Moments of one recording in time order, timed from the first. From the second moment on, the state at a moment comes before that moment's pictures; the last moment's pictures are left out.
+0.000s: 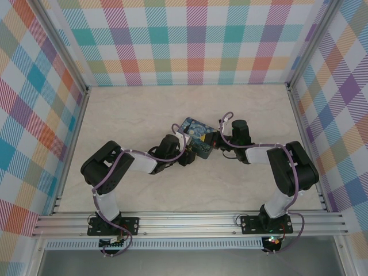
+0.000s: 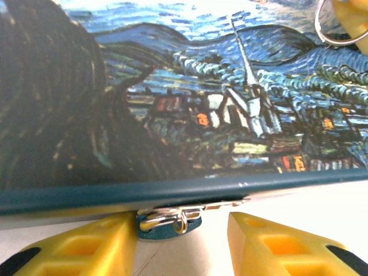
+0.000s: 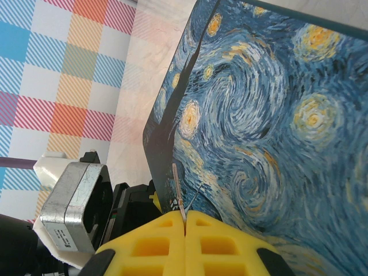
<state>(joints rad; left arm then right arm) -0.70 1.83 0.76 0.44 0.18 -0.26 0.36 1.69 0.67 0.53 -0.71 0.81</state>
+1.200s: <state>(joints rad) -0.70 1.87 0.83 0.39 0.14 -0.36 0.37 1.68 0.67 0.53 -0.69 0.81</state>
